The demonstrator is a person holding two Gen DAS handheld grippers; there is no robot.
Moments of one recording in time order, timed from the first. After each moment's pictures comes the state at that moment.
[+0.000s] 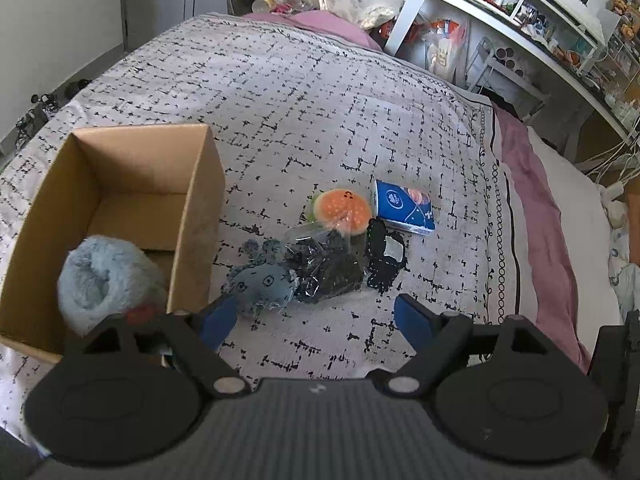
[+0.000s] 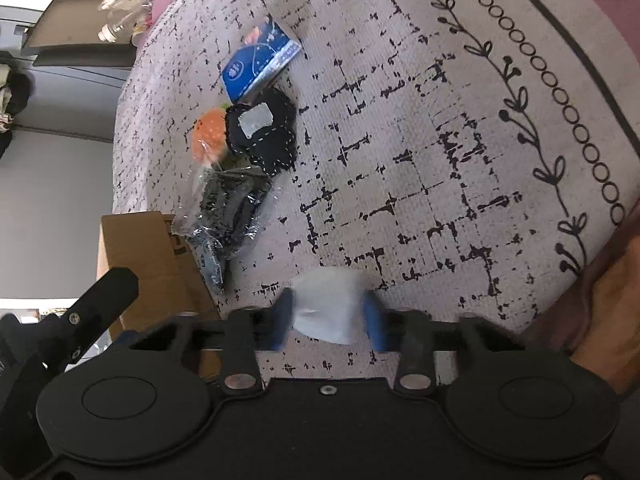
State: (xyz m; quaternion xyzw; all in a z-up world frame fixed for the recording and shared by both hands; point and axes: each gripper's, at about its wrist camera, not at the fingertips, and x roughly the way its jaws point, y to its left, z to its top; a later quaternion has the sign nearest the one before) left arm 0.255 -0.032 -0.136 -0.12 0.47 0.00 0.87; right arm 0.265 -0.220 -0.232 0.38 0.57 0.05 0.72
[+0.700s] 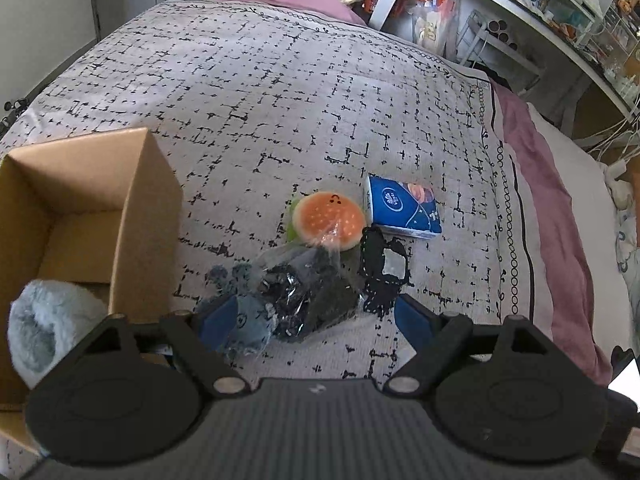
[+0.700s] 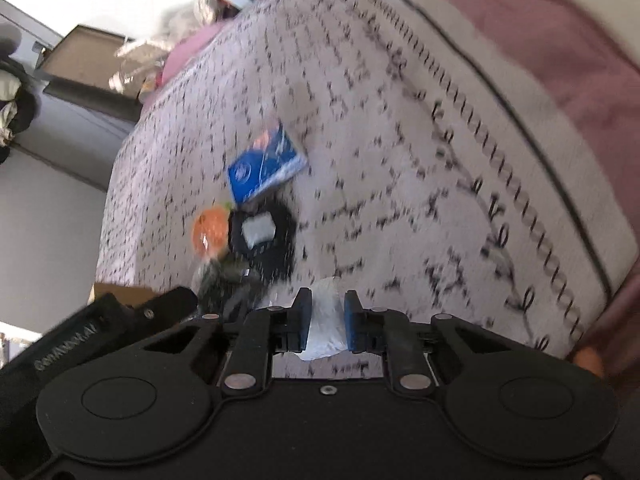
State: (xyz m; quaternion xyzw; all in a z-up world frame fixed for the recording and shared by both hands) left arm 0.308 -0.041 -0.167 -0.10 0.49 -0.02 0.86; right arm 0.280 -0.234 -0.206 0.33 0.48 -0.02 0.81
